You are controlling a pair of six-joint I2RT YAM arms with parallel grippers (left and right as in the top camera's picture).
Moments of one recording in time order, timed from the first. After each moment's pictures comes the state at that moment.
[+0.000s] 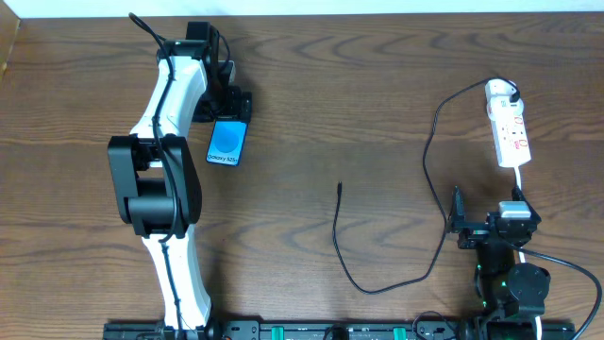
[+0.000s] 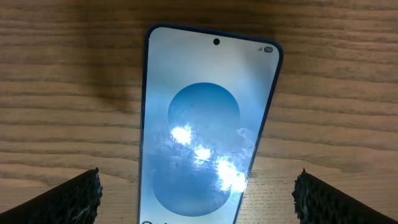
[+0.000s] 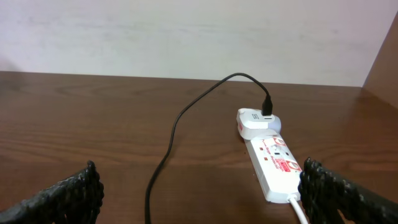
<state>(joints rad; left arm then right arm) -0.03 2.23 1.86 -1.10 0.06 0.02 -0.01 0.01 0.01 -0.07 0.00 -0.04</state>
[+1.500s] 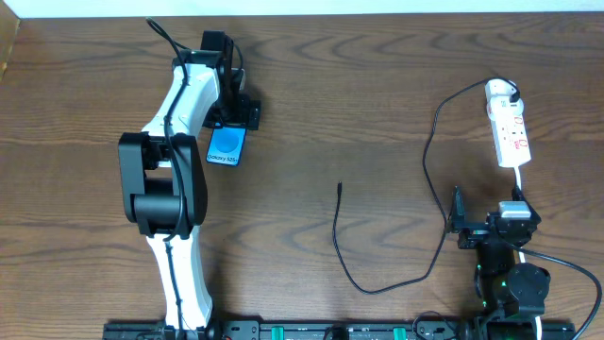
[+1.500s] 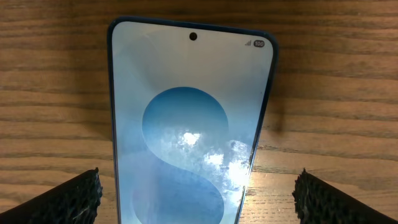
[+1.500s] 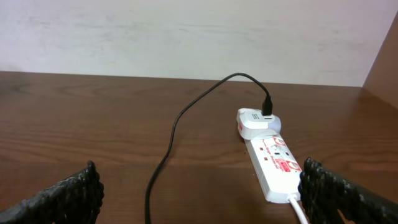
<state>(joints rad) -0.07 2.23 1.78 -1.01 0.01 0.02 -0.01 0.01 0.01 -0.07 0.00 -0.04</state>
